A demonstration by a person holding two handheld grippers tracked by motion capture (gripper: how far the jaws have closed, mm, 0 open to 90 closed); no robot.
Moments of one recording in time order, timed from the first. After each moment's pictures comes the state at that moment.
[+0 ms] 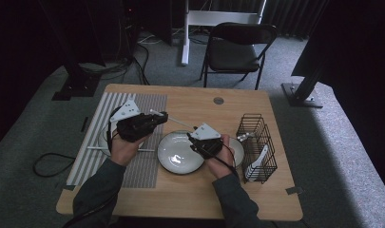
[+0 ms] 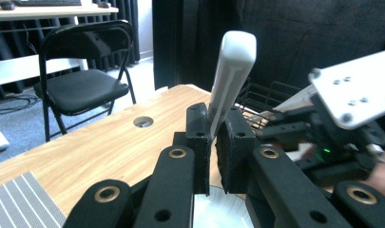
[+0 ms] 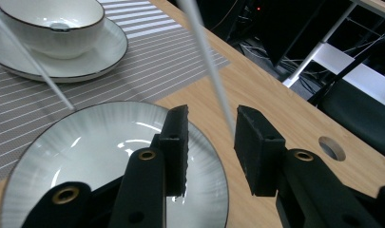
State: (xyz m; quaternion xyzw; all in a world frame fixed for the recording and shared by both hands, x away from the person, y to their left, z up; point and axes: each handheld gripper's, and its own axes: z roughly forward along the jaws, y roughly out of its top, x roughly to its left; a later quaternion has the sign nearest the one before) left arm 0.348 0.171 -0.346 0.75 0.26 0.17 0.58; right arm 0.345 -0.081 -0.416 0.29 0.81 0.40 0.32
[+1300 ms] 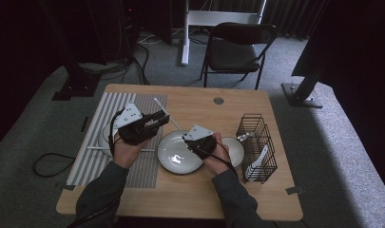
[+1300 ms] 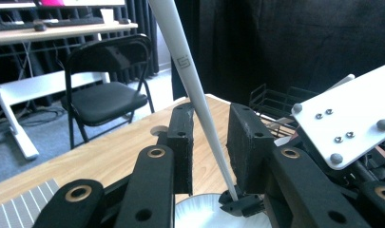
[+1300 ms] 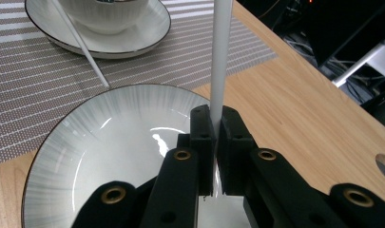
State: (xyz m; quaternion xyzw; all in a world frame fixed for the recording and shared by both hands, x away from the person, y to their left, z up) left arm 0.341 0.161 -0.350 0.73 0.26 0.23 0.58; right arm 0.357 -0.071 -0.432 0.23 0.85 0.39 0.27
